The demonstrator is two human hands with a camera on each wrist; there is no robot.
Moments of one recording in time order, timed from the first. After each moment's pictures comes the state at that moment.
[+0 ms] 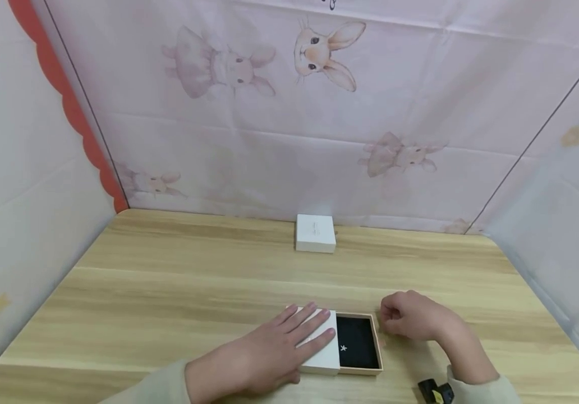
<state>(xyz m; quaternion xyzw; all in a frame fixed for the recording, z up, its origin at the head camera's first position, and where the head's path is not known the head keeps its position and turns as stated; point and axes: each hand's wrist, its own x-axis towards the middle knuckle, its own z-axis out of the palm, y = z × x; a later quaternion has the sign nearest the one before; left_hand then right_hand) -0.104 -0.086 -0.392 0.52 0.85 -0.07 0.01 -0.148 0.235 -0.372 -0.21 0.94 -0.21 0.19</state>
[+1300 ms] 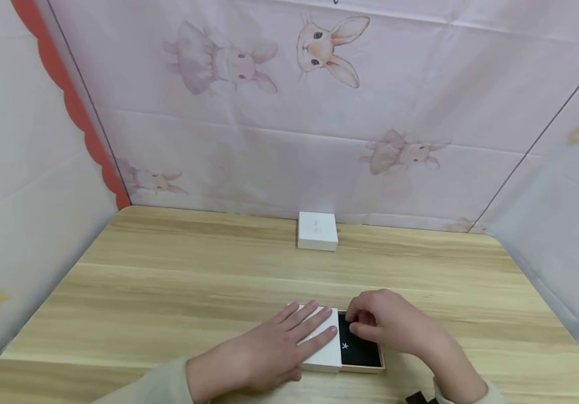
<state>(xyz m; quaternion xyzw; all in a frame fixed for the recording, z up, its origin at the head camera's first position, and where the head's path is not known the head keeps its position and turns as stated) -0.103 -0.087 -0.393 0.51 0.85 -0.07 0.01 -0.135 0.183 -0.360 -0.30 0.91 -0.25 0.12</state>
